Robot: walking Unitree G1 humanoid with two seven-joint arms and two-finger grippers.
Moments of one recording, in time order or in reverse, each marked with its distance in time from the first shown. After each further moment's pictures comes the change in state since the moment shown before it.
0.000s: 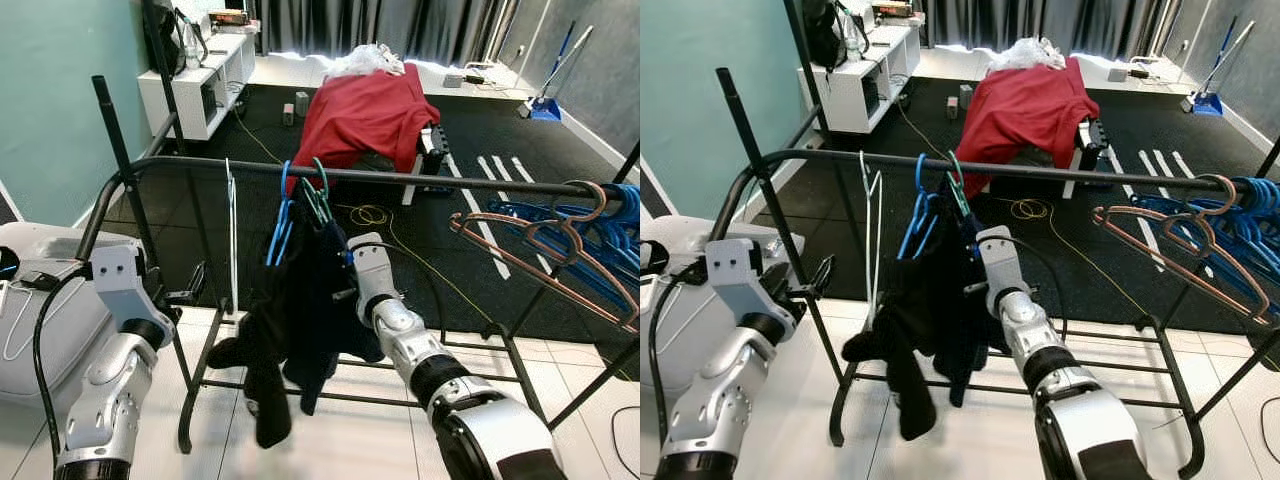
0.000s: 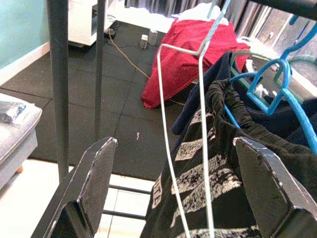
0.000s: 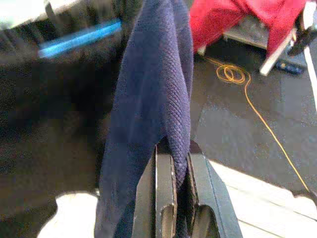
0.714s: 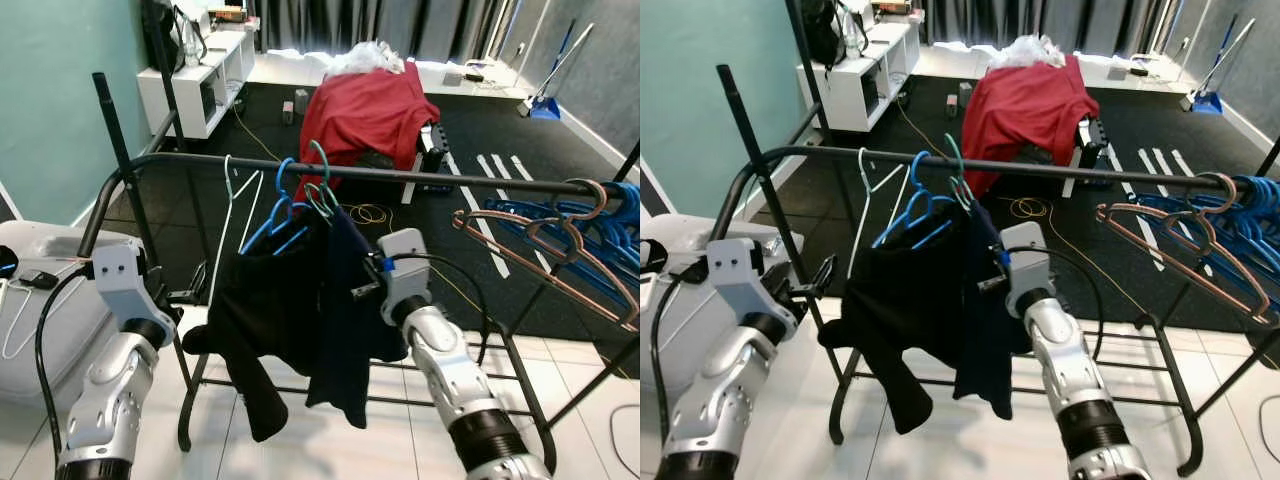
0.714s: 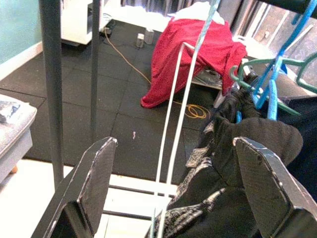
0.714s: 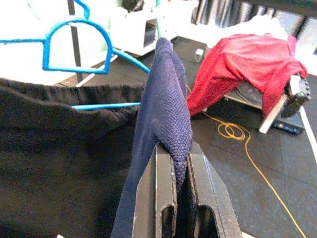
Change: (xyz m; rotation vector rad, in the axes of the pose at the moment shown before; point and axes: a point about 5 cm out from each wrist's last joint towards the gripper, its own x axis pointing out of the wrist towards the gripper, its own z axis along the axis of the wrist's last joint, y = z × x) left arm -0.001 -0.002 -0.001 -0.005 0.002 -0.016; right arm -0.057 -0.017 0.008 -0.046 -0.210 0.052
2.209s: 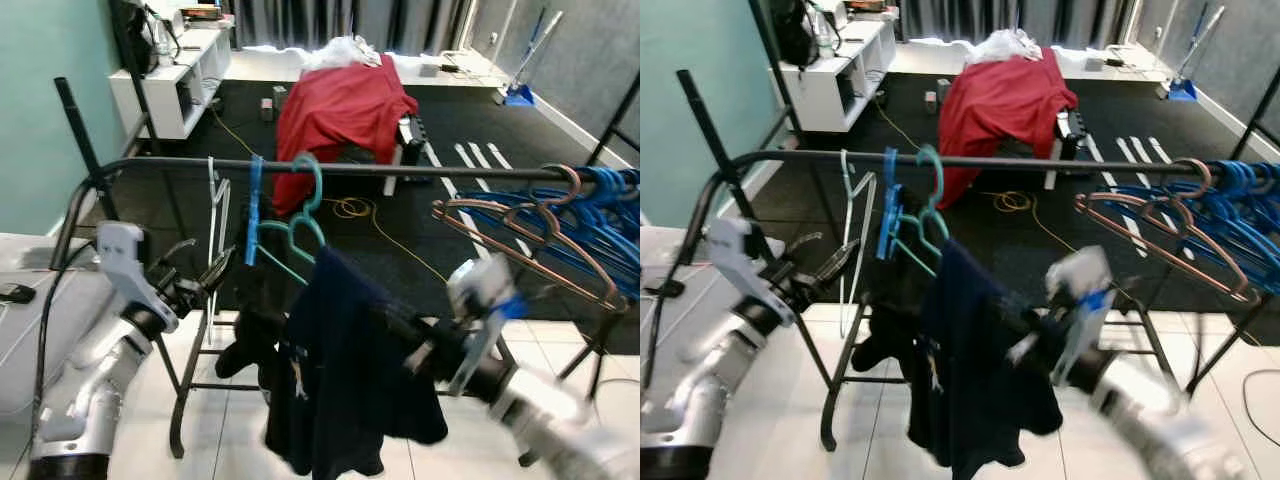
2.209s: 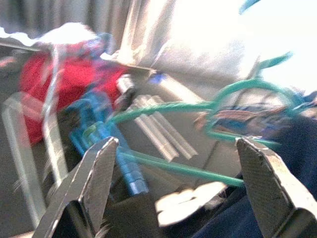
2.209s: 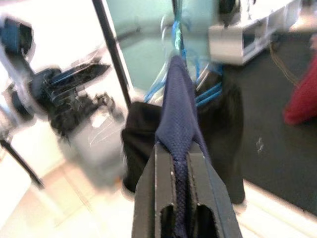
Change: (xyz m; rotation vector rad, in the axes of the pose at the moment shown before) left arm -0.006 -0.027 0.069 -0.136 -0.172 -0.550; right arm -0.100 -0.018 0.092 0.343 -0.113 0.523
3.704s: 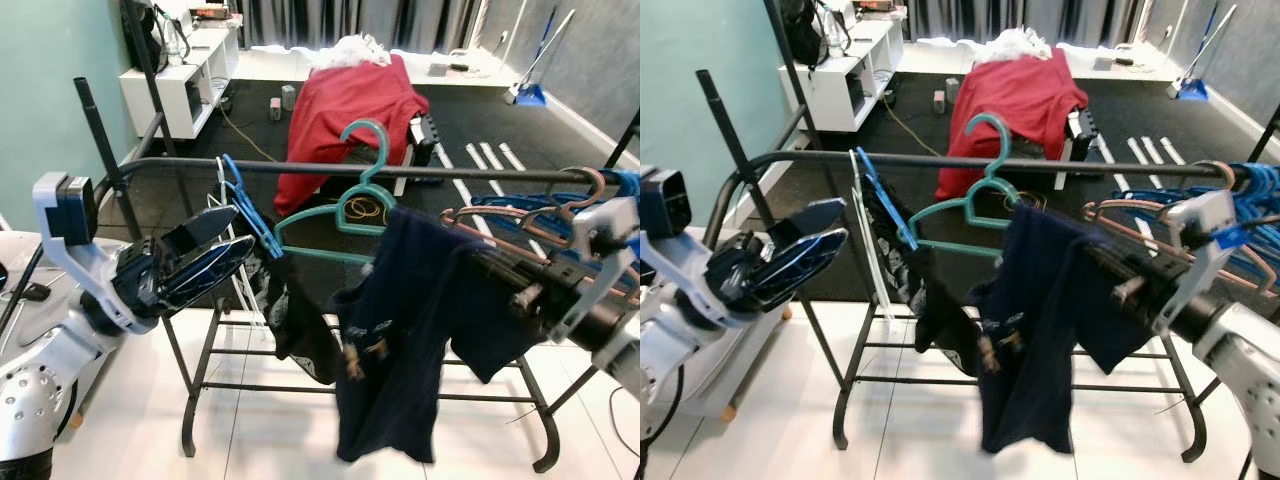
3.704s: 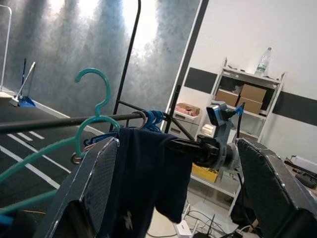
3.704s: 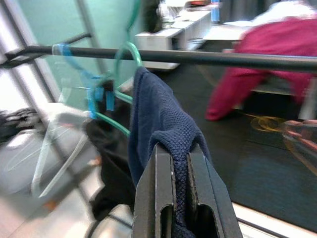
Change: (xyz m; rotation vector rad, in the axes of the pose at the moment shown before) left arm -0.009 -0.046 0.038 -0.182 -0.015 -0.511; right arm -0.049 -0.079 0.019 -0.119 0.028 -0.394
